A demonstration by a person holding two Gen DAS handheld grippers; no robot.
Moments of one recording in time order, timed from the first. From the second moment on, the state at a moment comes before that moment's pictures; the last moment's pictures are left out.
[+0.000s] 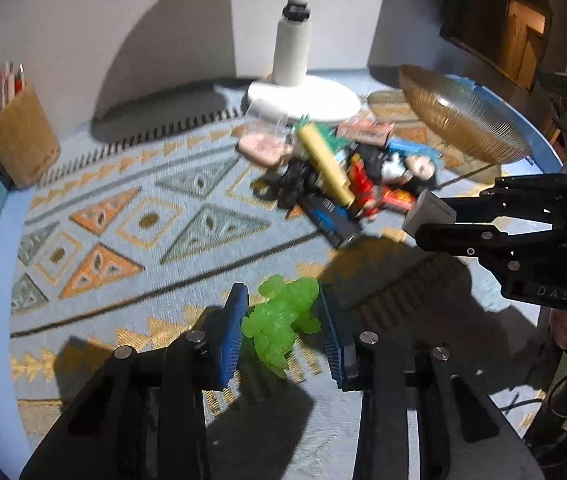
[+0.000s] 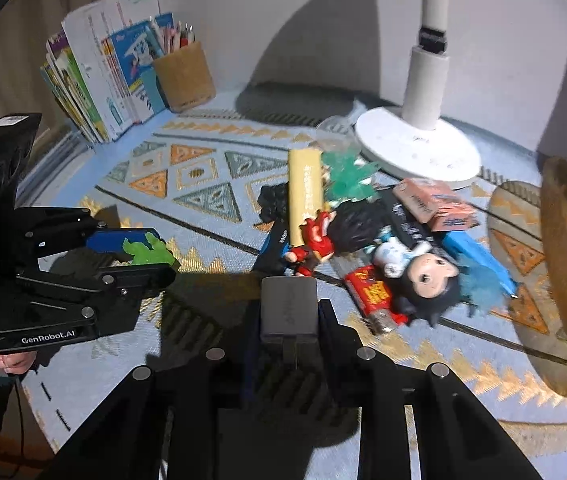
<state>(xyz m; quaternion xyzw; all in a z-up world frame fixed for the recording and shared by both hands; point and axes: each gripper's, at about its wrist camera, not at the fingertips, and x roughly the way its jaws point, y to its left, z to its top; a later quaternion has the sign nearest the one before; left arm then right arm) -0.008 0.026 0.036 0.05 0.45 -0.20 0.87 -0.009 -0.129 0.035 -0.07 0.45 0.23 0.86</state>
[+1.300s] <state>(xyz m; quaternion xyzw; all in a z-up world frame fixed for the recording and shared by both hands) 0.062 -0.207 0.060 0.09 0.46 -0.36 0.81 0.002 -0.421 0.117 0.08 0.46 0.02 0.88</state>
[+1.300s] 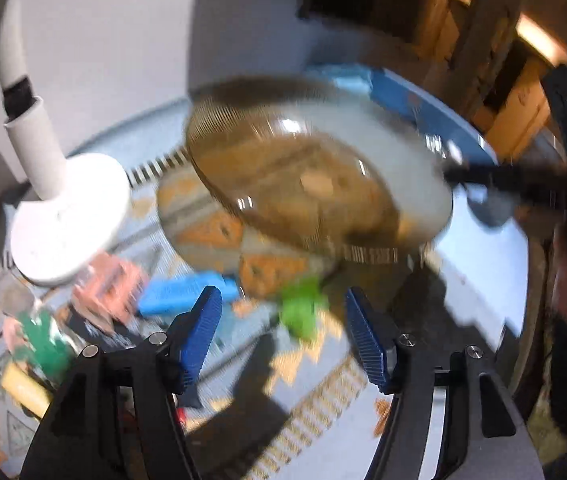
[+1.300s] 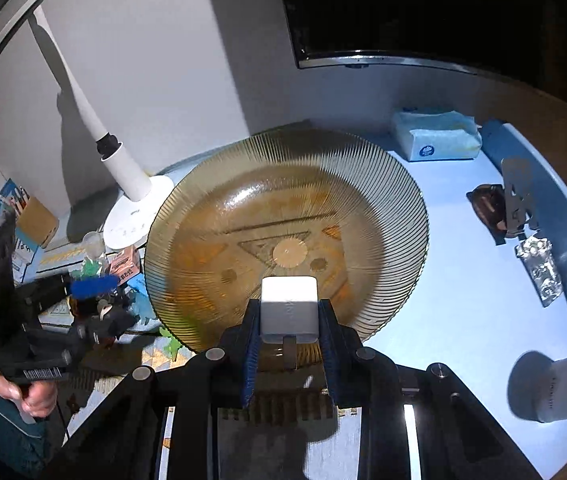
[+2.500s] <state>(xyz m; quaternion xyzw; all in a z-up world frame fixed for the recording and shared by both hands) 0.105 -0.289 0.074 0.06 0.53 -0.32 0.78 0.029 -0.397 0.113 -0.02 0.53 0.01 0.84</state>
